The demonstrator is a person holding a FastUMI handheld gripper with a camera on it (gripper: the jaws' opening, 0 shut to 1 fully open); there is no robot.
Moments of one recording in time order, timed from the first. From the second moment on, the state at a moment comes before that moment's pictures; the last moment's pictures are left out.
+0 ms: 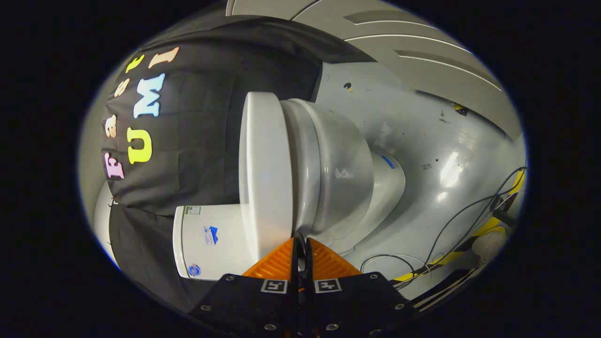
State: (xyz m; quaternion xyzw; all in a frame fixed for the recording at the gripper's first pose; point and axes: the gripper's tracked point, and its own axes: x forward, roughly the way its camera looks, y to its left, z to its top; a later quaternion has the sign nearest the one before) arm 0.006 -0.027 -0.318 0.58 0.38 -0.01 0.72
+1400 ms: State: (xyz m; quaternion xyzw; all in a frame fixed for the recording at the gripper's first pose) arm 0.015 -0.011 -0.251 0.51 0.37 -0.04 0.77
